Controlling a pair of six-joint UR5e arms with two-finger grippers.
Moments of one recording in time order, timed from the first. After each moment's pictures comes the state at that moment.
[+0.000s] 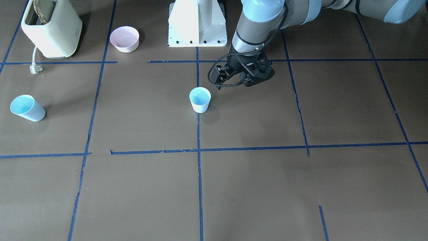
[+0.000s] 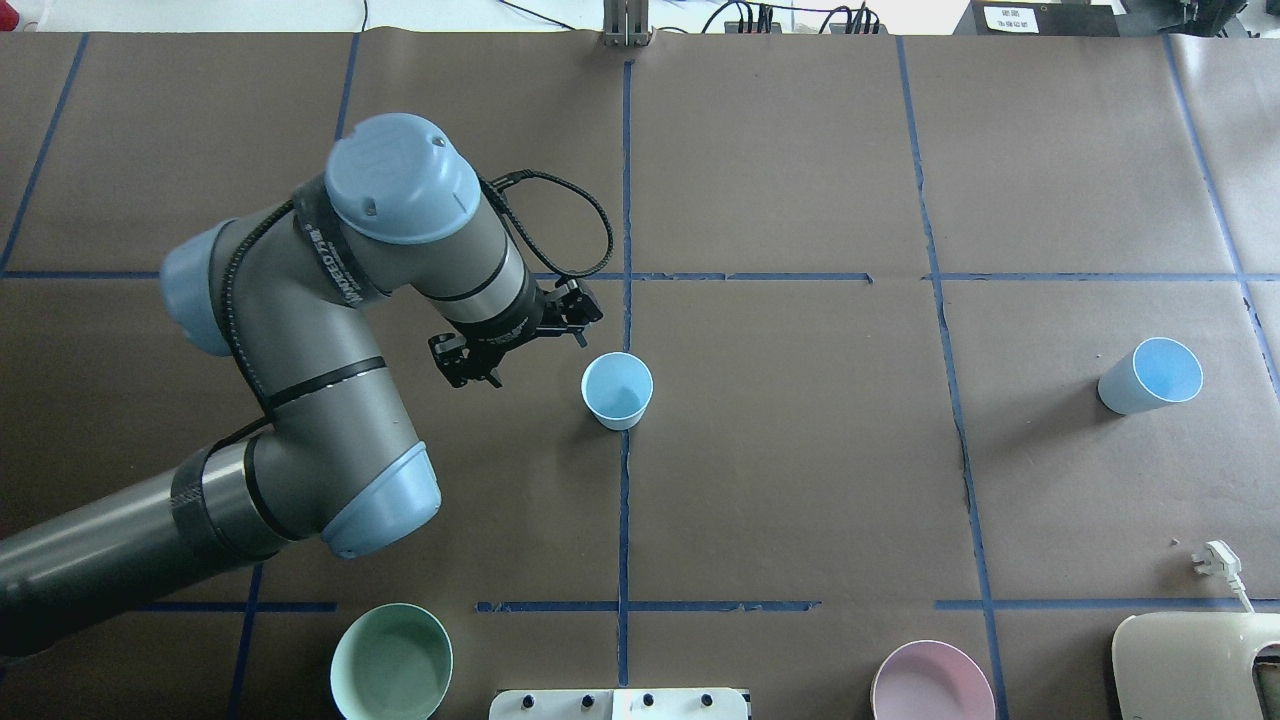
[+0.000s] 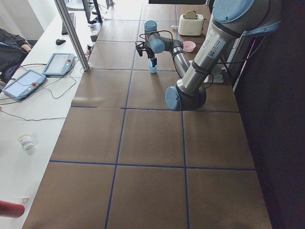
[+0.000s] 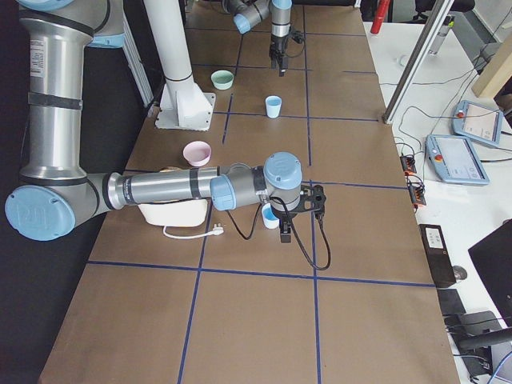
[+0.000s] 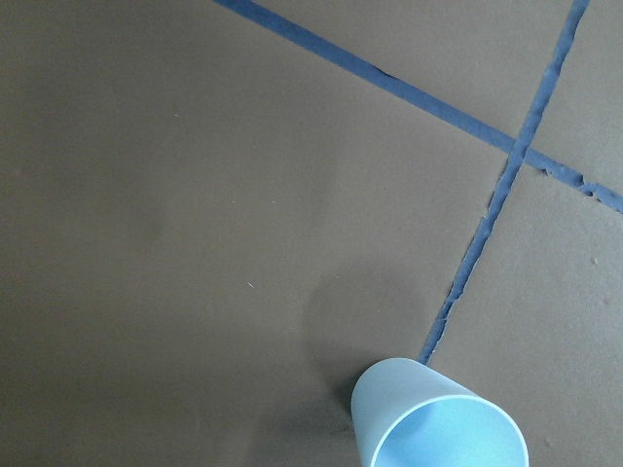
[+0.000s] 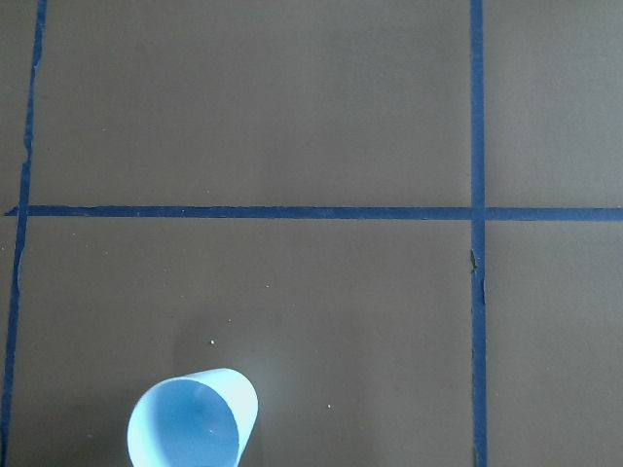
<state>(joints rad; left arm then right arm) -0.67 -2.24 -1.87 -1.43 -2.08 -1.58 1.45 -1.69 1.81 -1.36 2.43 0.32</state>
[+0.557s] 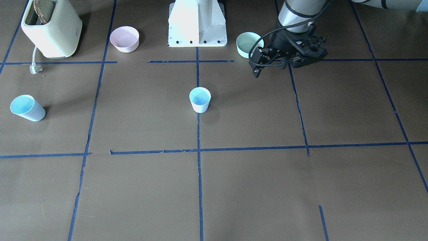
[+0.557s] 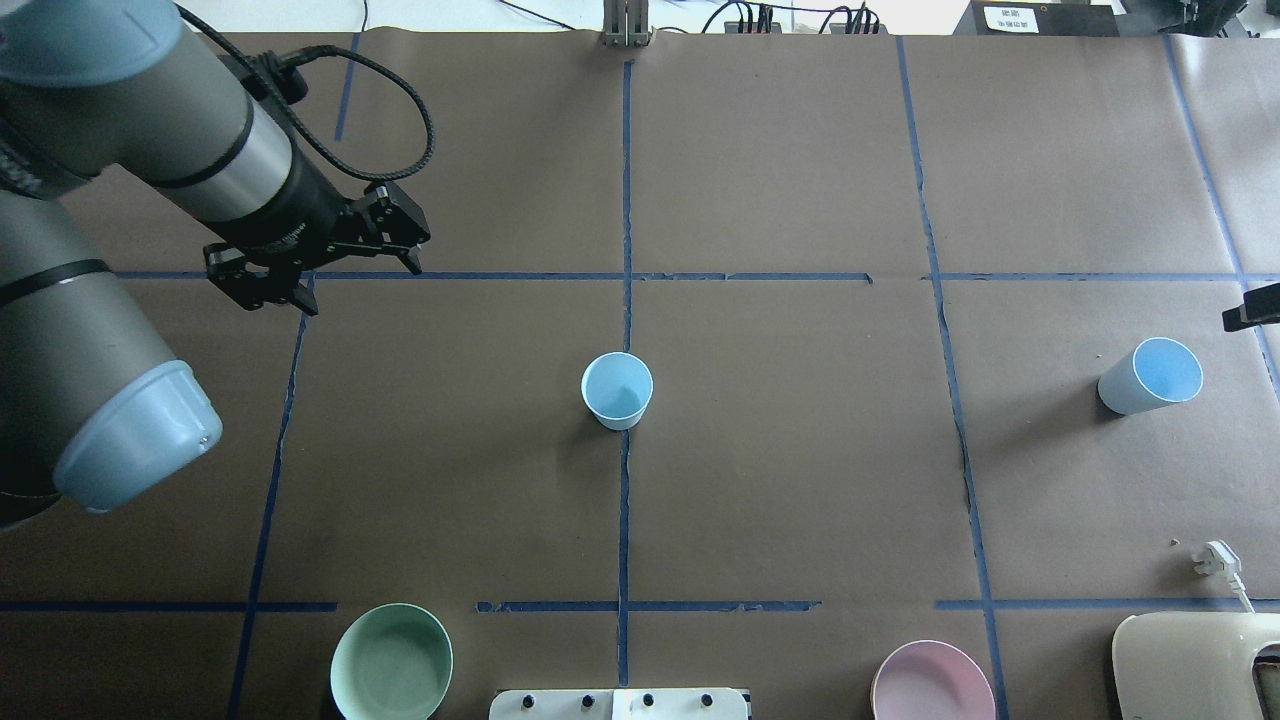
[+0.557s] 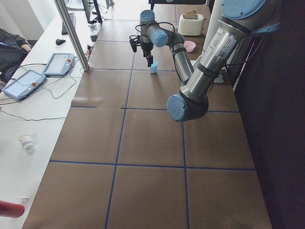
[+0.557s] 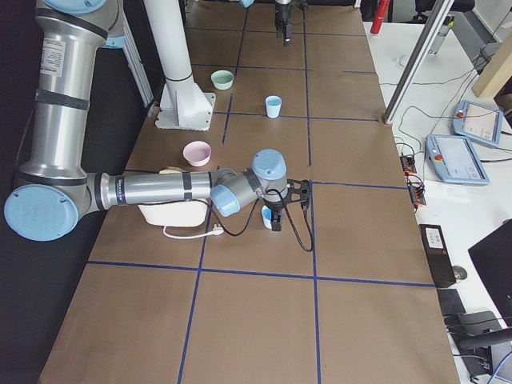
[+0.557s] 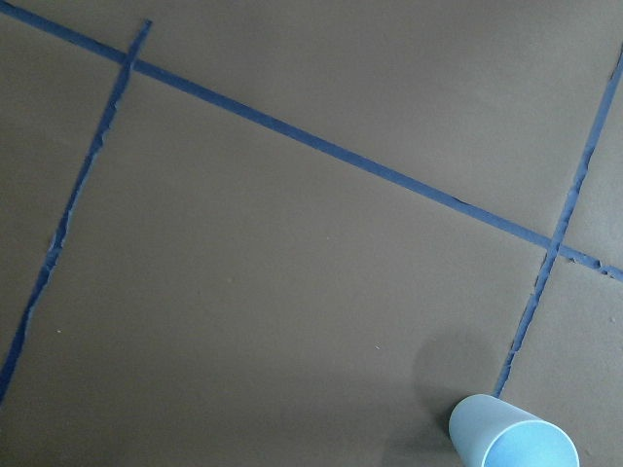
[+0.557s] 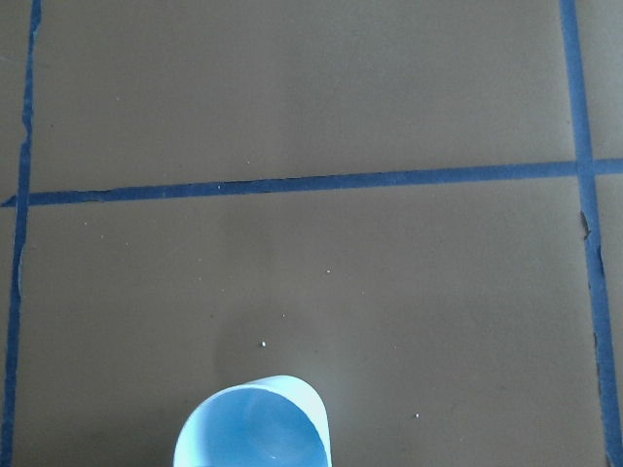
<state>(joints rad) -0.84 -2.12 -2.08 -1.26 -2.13 -1.37 1.23 -1.76 1.80 -1.06 2.30 0.66</state>
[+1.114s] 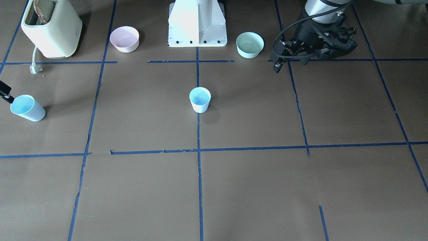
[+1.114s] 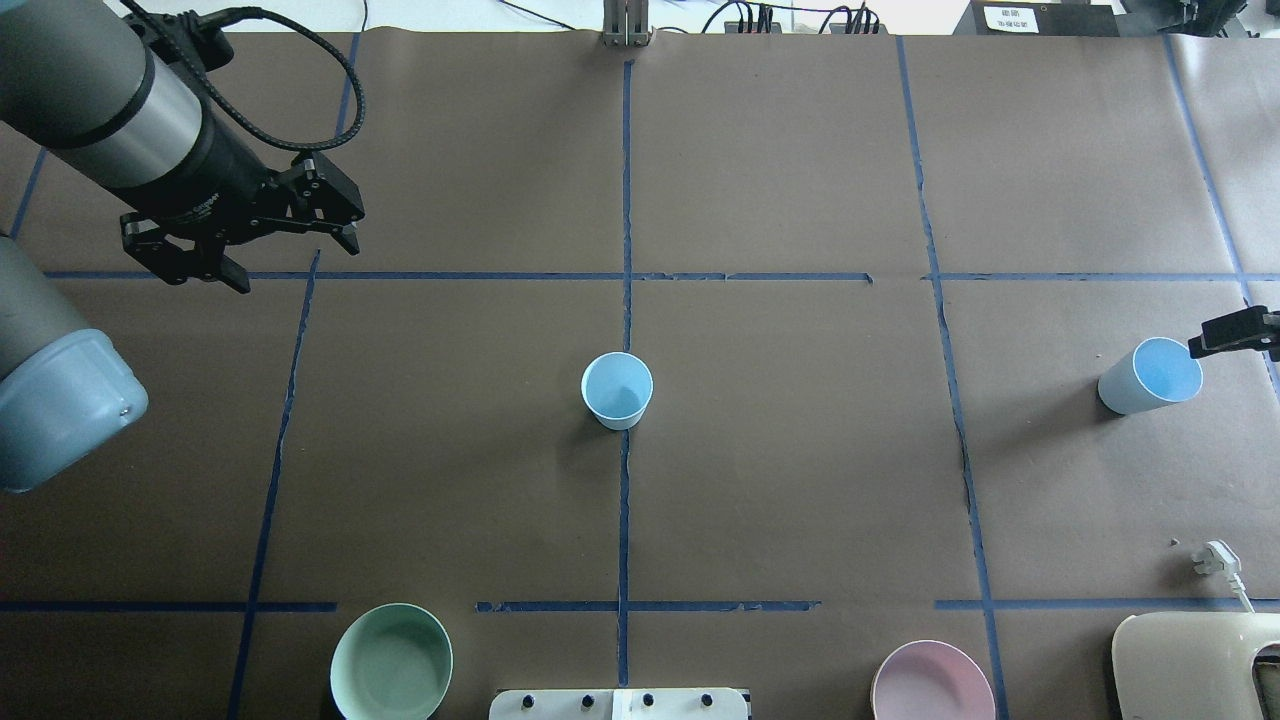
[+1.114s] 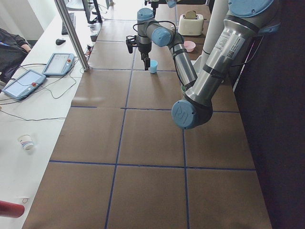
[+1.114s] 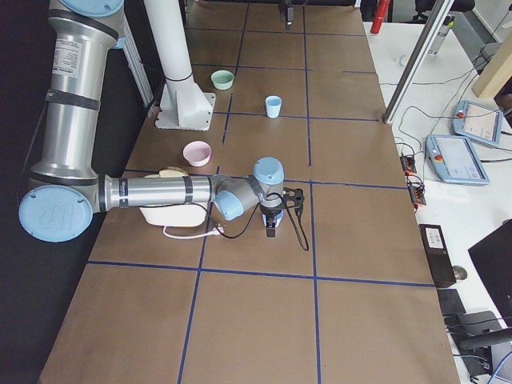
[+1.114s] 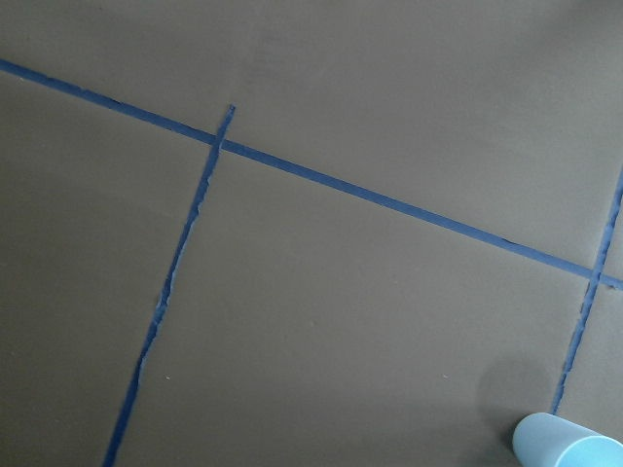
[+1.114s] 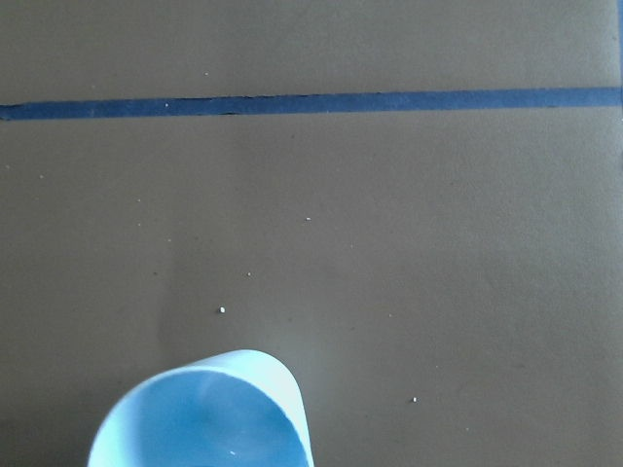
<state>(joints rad) -0.94 -2.04 -2.16 -1.17 -2.16 -1.17 1.11 -1.75 1.73 -1.04 2.23 0.68</state>
